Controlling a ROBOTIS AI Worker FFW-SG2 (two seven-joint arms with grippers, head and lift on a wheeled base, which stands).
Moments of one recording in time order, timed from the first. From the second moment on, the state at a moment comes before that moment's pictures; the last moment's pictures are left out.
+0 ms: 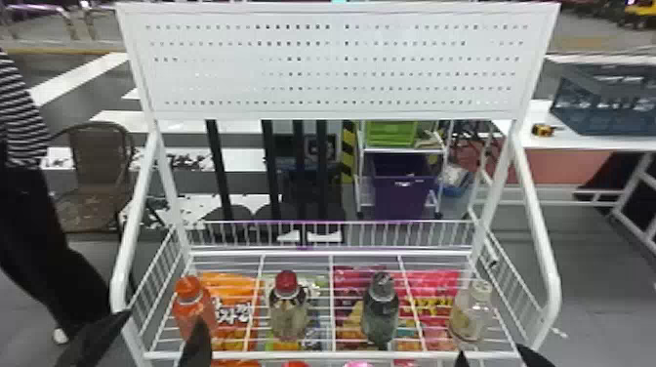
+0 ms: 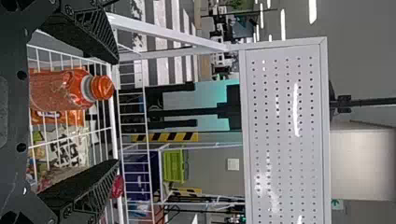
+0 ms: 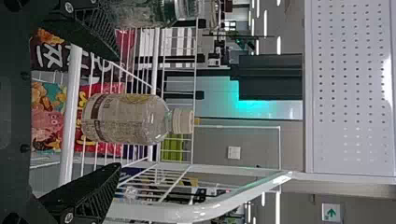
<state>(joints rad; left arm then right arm) 0.76 0.21 0.00 -2.50 0.10 0.26 0.12 0.40 0.00 -0.09 -1.58 0.00 -0.37 0.19</state>
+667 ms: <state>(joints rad) 0.74 0.22 -0.03 -2.48 0.08 0.30 0.12 0.16 0.00 -0.06 -1.38 0.06 -0.35 0.12</state>
